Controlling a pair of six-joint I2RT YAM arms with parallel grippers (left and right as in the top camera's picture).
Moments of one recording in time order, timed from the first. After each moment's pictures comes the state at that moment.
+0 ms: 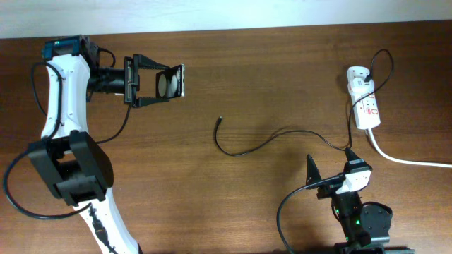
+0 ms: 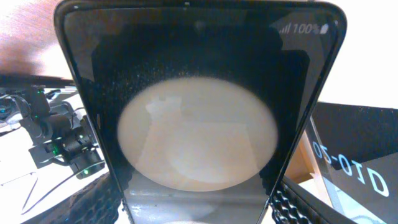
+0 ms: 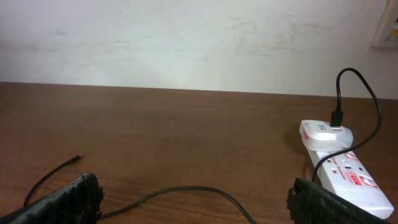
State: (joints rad) left arm 0.17 2.20 2.09 -1.68 1.22 -0.89; right arm 0.01 0.01 0.01 -0.06 -0.15 0.03
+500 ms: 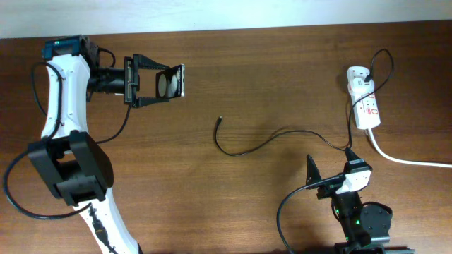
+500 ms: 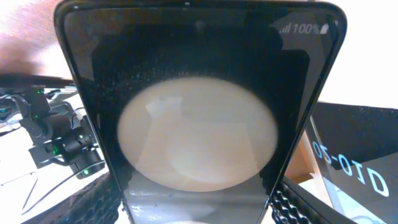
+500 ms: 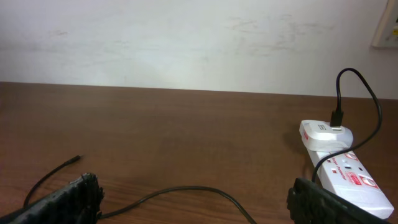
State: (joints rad) left arm 0.17 2.20 2.09 -1.68 1.22 -0.89; right arm 0.01 0.01 0.01 -0.06 -0.15 0.03
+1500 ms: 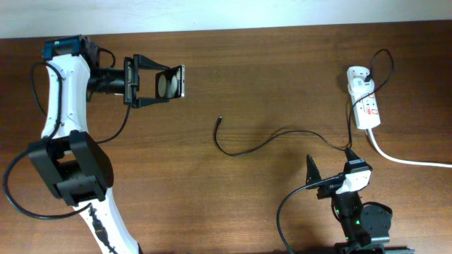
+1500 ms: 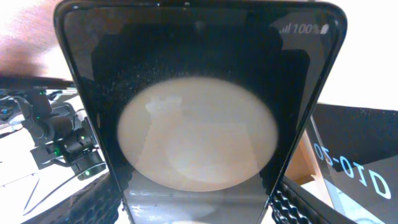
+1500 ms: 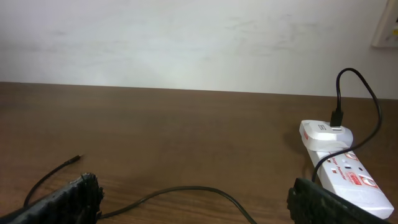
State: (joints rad) left arm 0.17 2.20 2.09 -1.68 1.21 -0.89; right arm 0.01 0.01 0.01 -0.06 -0.15 0.03
